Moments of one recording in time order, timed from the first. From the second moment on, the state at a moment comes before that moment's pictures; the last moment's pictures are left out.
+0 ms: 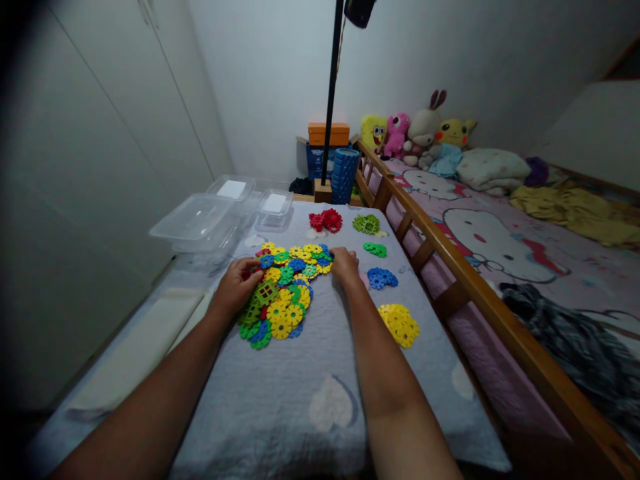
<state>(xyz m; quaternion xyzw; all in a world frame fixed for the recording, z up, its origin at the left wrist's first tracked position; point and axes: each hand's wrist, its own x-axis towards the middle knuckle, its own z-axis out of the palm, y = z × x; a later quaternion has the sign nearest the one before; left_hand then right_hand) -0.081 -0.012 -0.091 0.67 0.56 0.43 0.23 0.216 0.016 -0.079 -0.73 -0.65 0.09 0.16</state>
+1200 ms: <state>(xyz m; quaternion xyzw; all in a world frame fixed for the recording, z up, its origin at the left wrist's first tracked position) -0.083 -0.011 -0.092 0.68 0.56 0.43 0.22 0.365 -0.064 -0.034 -0.73 -0.59 0.24 0.26</state>
